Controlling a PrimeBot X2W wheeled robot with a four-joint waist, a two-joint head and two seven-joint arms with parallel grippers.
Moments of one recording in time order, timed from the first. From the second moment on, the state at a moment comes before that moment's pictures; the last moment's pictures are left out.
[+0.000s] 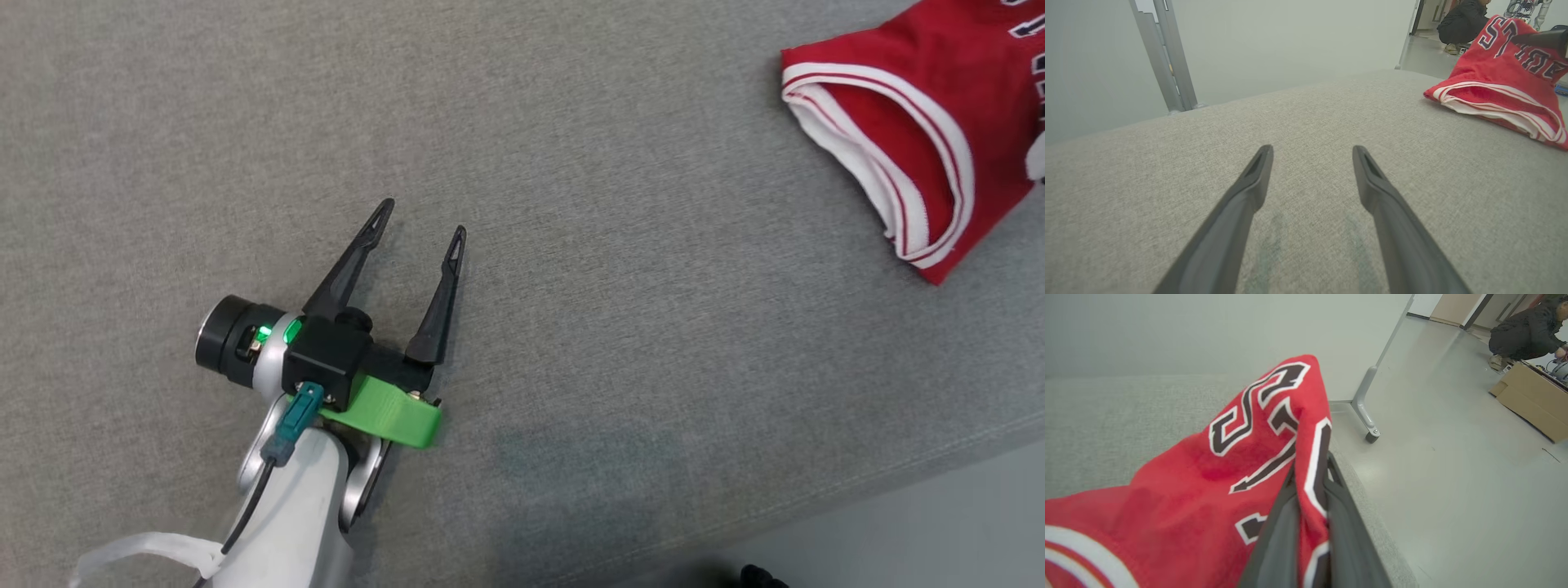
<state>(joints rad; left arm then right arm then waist) -0.36 0.07 -0.32 0.18 -0.04 -0.13 -0.26 -1.02 -0.45 0.01 1.08 0.22 0.13 -0.26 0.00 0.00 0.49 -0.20</state>
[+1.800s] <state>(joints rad) -0.14 0.05 -0.12 0.30 -0.11 -0.10 -0.26 -0.41 -0.12 0.05 0.56 0.14 0.13 -0.26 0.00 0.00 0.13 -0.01</state>
